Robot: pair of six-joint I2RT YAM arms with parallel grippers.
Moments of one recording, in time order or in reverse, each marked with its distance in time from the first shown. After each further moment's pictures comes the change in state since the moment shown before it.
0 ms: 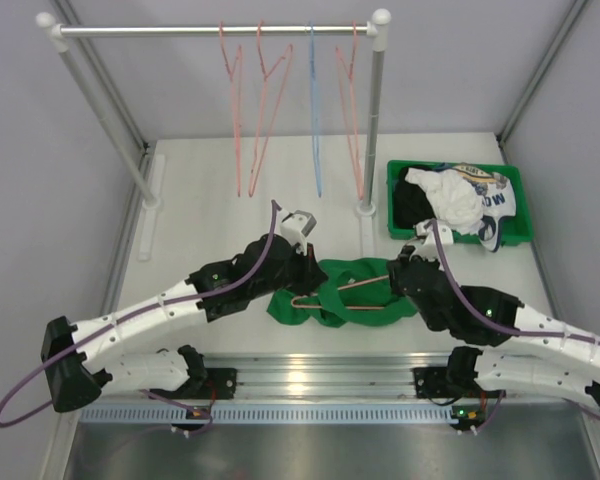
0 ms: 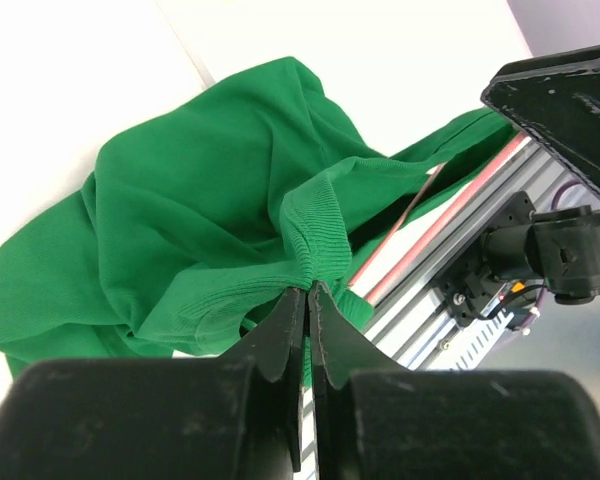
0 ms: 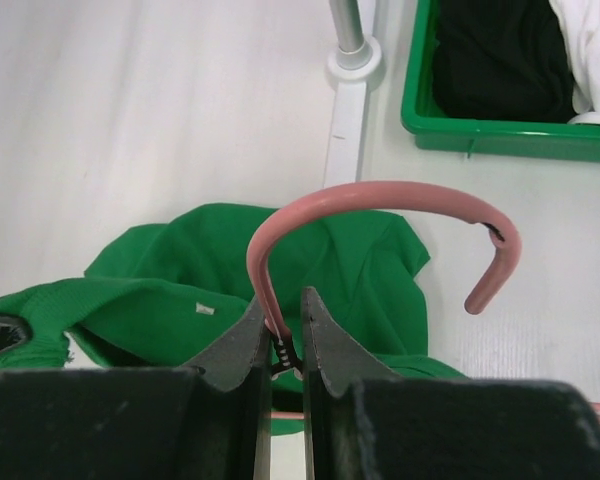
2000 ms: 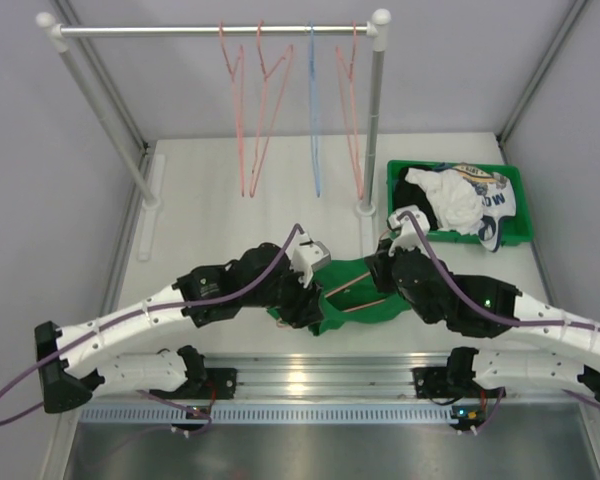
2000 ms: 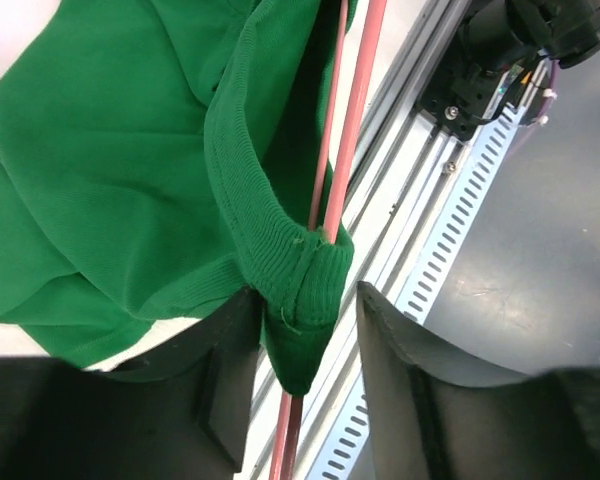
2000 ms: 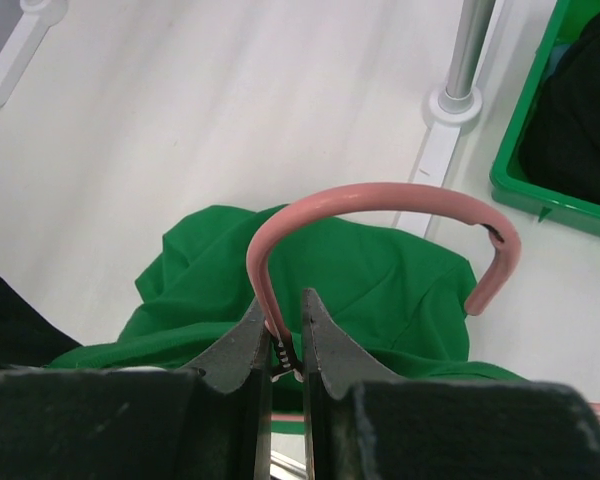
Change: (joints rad) left arm -0.055 -0.060 0.057 -0.265 0.259 0.305; right arm 0.087 0.126 0.201 0.026 -0.111 -0.192
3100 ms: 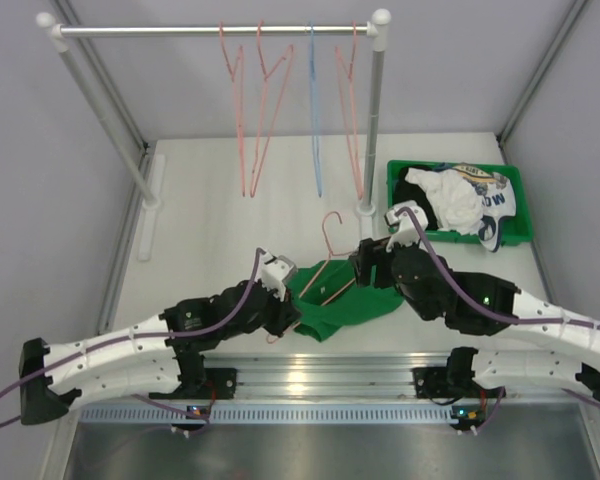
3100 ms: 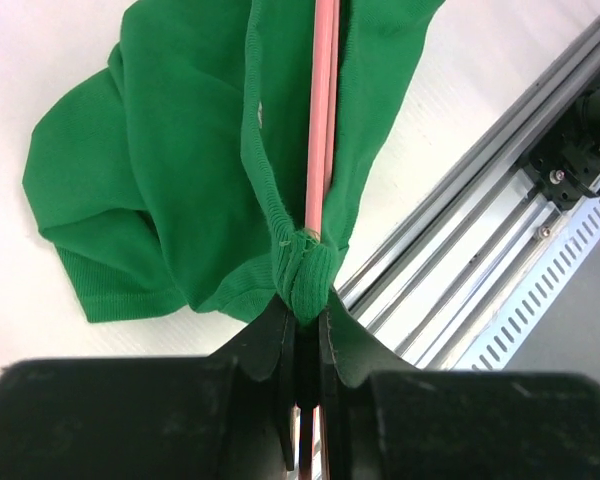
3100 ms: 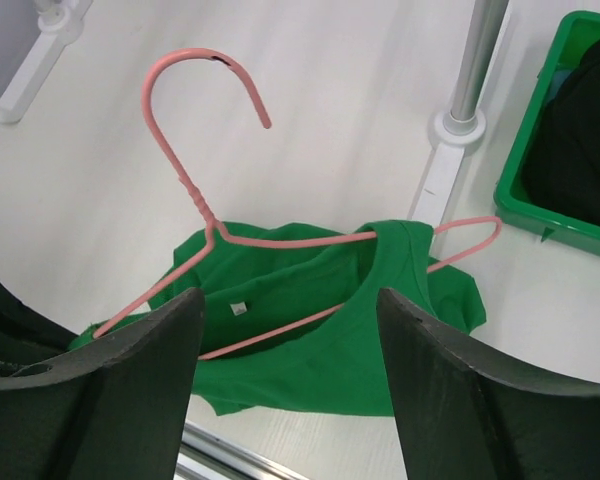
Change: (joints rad) left arm -0.088 -0.229 -0.352 0.205 -0.349 -0.185; right arm 0.000 0.037 0.038 0.031 0.002 -0.034
